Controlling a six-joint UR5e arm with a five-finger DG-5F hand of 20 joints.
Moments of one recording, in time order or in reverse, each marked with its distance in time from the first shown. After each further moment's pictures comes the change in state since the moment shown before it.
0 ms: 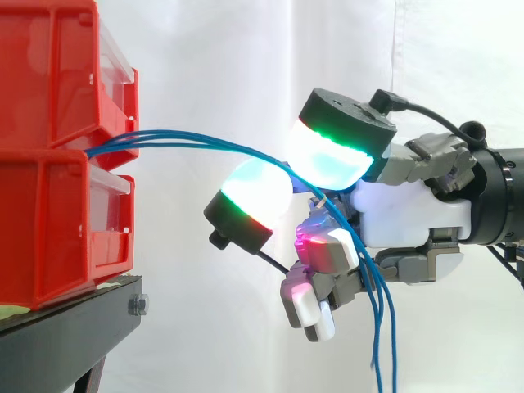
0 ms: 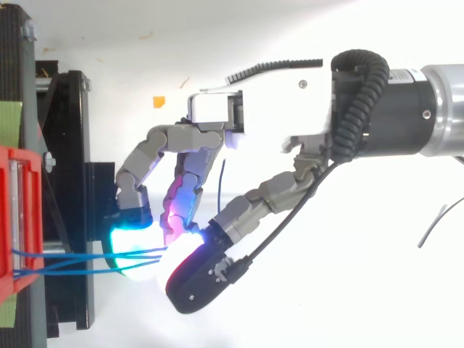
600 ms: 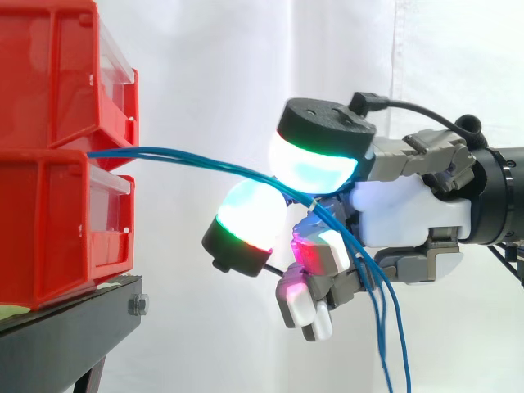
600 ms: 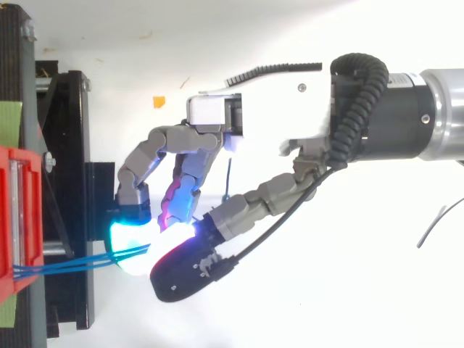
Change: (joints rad) arm 0.005 0.000 0.000 0.002 0.013 -0.002
